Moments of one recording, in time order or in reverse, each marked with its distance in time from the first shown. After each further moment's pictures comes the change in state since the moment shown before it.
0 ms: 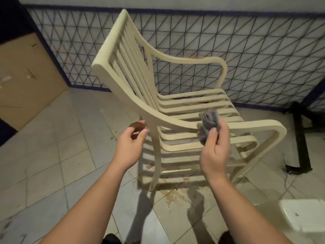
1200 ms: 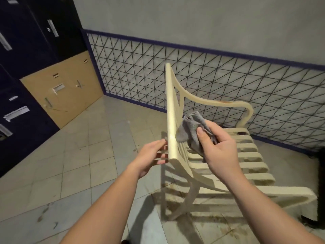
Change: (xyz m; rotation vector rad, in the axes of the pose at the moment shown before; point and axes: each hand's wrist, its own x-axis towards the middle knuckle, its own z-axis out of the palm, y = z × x) left_hand 0.058 0.105 -0.072 -0.417 -0.226 -0.448; right_hand 0.121 -0.182 0.055 0.253 -0.523 0.043
